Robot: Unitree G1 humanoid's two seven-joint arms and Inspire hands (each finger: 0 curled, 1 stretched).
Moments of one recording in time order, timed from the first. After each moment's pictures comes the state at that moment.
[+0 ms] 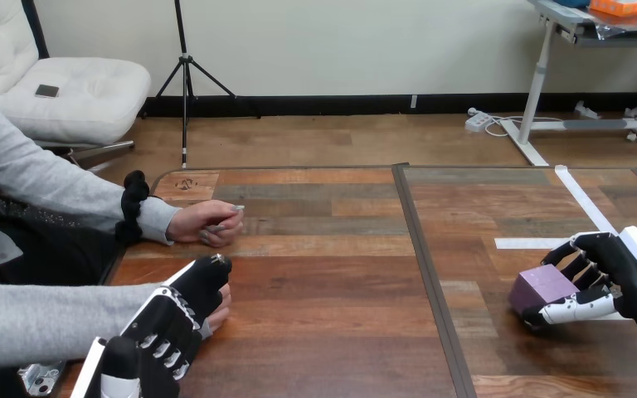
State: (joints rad) left arm 0.64 0.13 -0.02 -0.23 -0.38 -0.52 -0.44; right arm -0.45 -0.63 0.10 1.21 -0.33 -0.57 -0.05
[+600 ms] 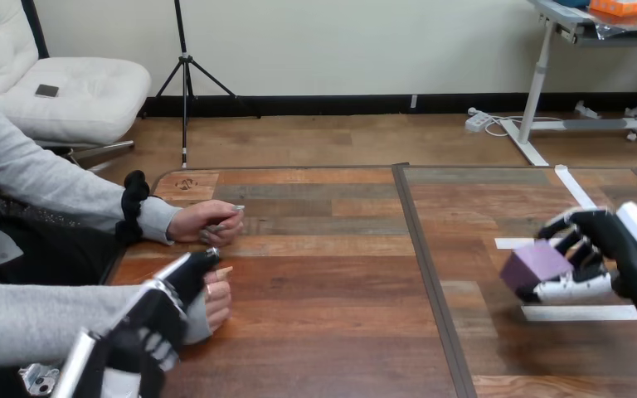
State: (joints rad) left arm 0.63 0.14 0.02 -0.23 -0.33 -0.60 -0.43; right arm -0.45 -0.63 0.07 1.13 -0.30 -0.60 -0.03
